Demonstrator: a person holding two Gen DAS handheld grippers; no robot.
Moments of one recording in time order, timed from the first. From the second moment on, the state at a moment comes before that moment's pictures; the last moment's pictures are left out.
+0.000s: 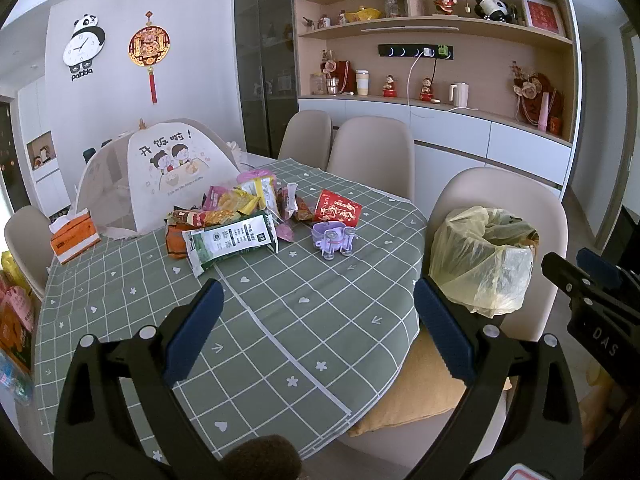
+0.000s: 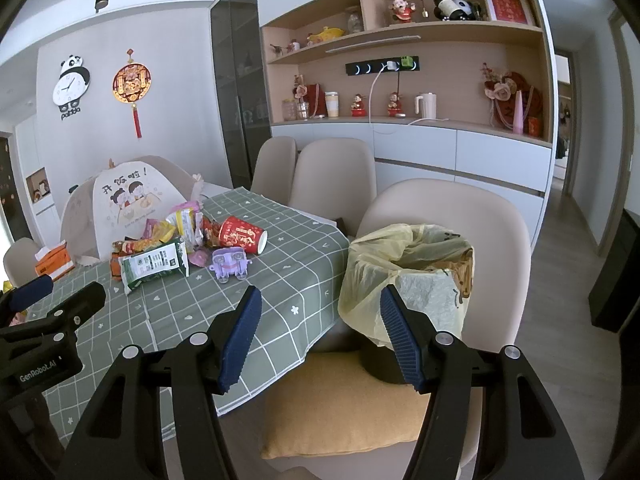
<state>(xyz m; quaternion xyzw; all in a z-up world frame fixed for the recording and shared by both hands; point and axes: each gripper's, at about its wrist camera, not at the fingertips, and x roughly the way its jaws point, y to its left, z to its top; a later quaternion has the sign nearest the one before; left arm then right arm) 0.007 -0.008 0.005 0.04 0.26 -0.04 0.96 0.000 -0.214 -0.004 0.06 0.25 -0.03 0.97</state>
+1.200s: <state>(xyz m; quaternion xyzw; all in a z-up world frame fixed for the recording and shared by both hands) 0.172 0.119 -0.044 0.03 0.30 -0.07 0.95 0.102 -0.158 -0.032 0.03 0.33 -0.03 0.94</state>
